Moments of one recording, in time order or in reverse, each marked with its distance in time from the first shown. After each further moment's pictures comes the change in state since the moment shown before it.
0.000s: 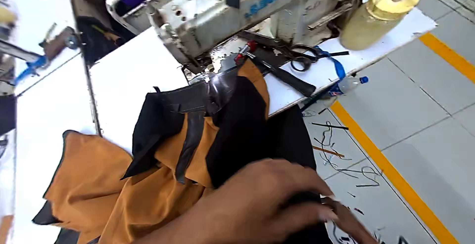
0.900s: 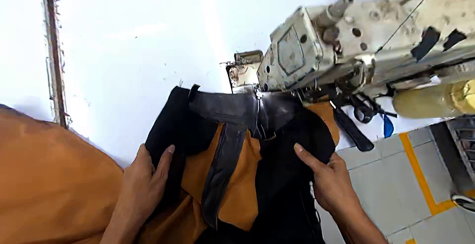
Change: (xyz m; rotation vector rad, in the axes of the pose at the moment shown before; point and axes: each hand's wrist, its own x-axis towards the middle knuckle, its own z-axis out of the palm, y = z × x) left_hand -0.204 -0.173 -0.126 0.202 0.859 -1.076; right_hand 0.087 -0.388 -0.074 0.705 0.322 -0.032
